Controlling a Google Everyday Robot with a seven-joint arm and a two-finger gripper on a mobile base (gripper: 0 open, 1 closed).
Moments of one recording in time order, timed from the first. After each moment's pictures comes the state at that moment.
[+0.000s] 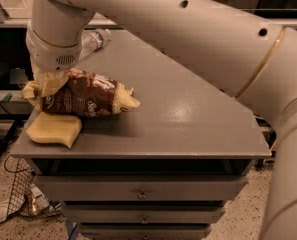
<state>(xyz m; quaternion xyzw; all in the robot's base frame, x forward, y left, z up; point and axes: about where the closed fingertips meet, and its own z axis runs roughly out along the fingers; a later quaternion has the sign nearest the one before) 0.507 0.225 0.925 -0.88 0.40 0.07 0.24</state>
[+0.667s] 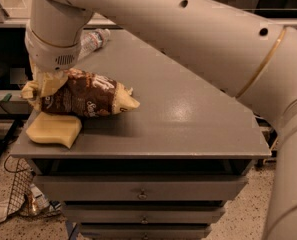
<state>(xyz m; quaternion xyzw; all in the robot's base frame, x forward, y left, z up) 0.505 0.226 0.925 -0.88 0.40 0.07 0.24</state>
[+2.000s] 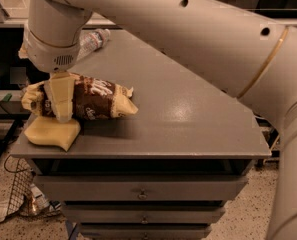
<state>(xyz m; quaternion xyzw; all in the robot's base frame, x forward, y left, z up) 0.502 0.227 0.926 -0.88 0.39 0.07 0.24</state>
